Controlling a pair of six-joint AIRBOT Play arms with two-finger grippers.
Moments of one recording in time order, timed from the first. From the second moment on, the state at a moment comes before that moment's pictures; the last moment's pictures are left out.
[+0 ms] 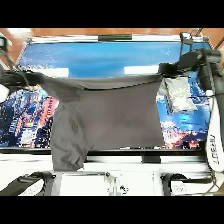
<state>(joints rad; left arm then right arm) -0.09 -1.09 1.14 1.72 -0.68 -1.77 0.04 -1.57 1.62 1.70 -0.98 -1.50</state>
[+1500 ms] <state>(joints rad) 0.42 -1.24 0.80 1.13 -1.43 -1.21 -0.37 -1.23 1.26 1.79 -1.44 -1.74</state>
